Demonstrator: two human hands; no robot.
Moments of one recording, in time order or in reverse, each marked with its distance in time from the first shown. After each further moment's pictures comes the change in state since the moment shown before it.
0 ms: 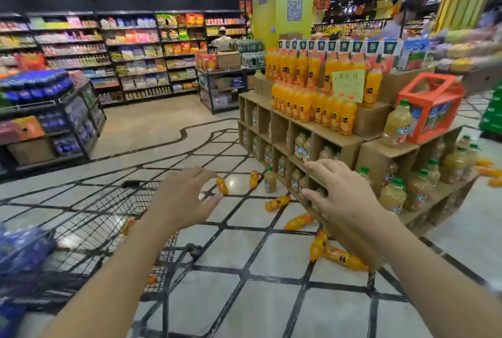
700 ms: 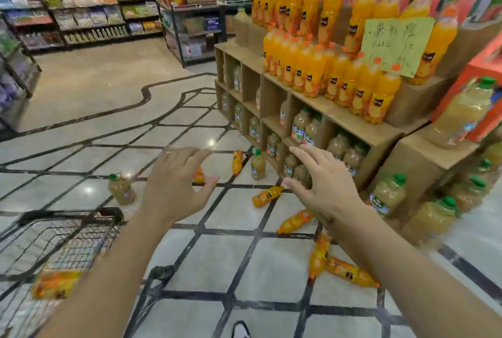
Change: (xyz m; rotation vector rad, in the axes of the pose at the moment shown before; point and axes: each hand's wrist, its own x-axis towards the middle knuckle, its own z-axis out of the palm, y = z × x) left_hand 0.391 -0.162 0.301 -0.168 0.094 0.048; right_hand 0.388 0.138 0.290 0.059 -0.099 0.104
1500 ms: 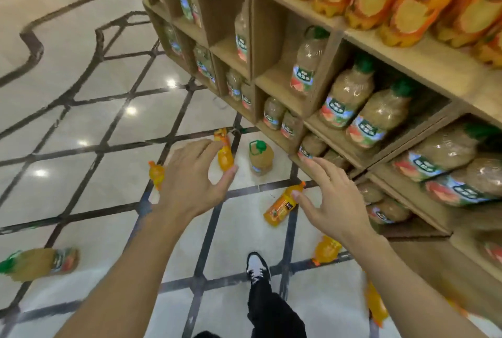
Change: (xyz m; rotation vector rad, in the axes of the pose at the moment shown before) left_hand 0.410 -0.300 0.549 -0.291 -0.373 0.006; right_hand 0.438 0.173 0.468 0.164 -0.174 0.411
